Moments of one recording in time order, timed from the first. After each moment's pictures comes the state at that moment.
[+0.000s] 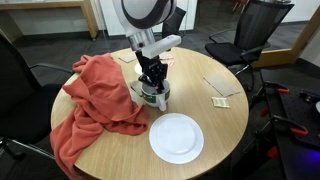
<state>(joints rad) 0.14 0.83 0.02 -1.42 0.16 1.90 0.44</state>
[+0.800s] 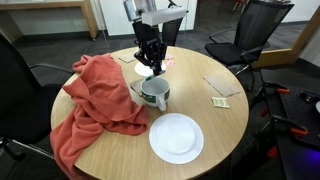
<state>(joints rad) 0.13 0.64 0.02 -1.51 0.16 1.89 0.42</state>
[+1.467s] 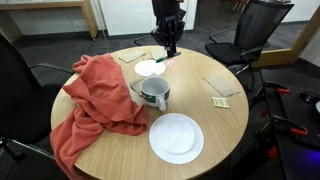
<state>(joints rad) 0.14 0.36 -0.01 -1.82 0.09 2.02 0.44</state>
